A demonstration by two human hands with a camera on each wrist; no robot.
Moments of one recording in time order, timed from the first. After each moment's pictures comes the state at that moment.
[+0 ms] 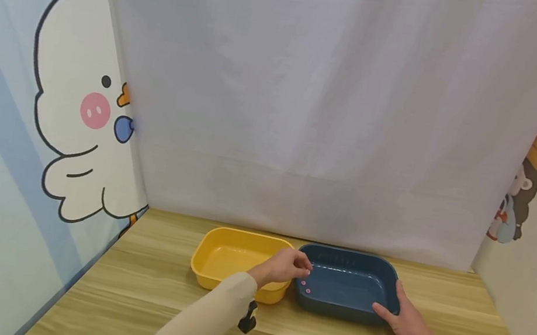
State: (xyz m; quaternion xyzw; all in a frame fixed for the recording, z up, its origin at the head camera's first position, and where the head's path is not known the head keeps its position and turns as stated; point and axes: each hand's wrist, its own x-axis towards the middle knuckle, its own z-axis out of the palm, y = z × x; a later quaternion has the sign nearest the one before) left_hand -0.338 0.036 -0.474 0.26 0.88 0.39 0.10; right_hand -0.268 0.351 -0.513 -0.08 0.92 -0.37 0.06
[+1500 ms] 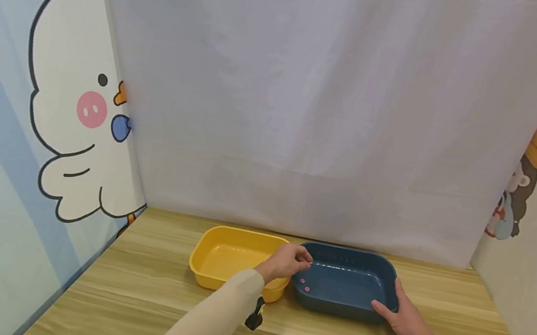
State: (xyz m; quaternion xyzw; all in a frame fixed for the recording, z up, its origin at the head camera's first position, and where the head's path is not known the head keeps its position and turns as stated) left_hand -0.344 0.050 -0.478 0.18 0.89 0.41 0.07; right_hand -0.267 0.350 -0.512 -0.08 0.92 -0.37 0.06
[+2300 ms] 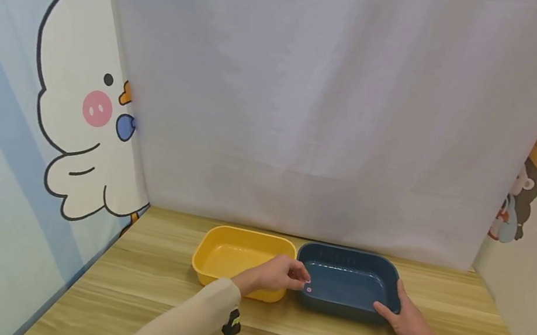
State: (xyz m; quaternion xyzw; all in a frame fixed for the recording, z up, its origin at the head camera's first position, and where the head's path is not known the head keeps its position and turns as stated) left_hand -0.311 0.019 -0.465 0.31 0.86 0.38 0.14; right_hand -0.268 0.349 -0.513 -0.07 0.92 -0.38 0.07
